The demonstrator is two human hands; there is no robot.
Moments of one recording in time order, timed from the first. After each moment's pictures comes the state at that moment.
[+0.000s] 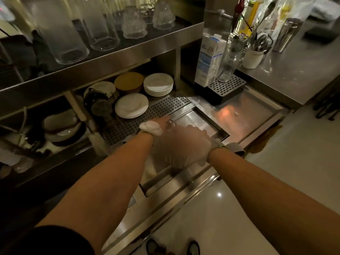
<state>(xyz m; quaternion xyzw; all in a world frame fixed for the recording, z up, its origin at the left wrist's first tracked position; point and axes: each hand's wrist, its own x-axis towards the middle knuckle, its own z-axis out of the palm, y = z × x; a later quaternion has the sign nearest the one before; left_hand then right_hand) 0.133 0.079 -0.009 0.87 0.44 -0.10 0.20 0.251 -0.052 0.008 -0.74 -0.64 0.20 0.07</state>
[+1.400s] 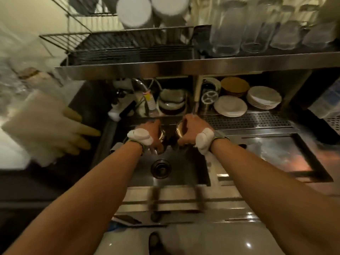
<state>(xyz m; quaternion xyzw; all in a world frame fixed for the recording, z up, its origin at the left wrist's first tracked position) -0.220 -0.052 0.058 0.69 0.70 -0.03 0.16 -0.029 -0.001 0.045 -0.54 -0.81 0.23 0.05</state>
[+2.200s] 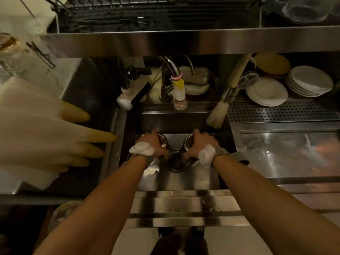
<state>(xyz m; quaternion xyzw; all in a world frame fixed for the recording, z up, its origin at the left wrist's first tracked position) -0.298 -0.028 -0.061 0.60 0.76 -0.05 0.24 -0.103 0.010 -0.065 -0.62 -0.73 0.25 -0.11</state>
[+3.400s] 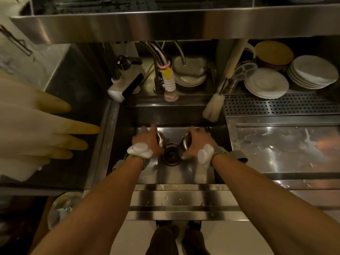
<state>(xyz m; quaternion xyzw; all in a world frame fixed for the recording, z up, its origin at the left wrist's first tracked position) -0.274 -0.034 -0.079 0.60 0.77 -0.07 0.21 -0.074 0.009 -0.088 -0.58 -0.74 0.32 -0.07</state>
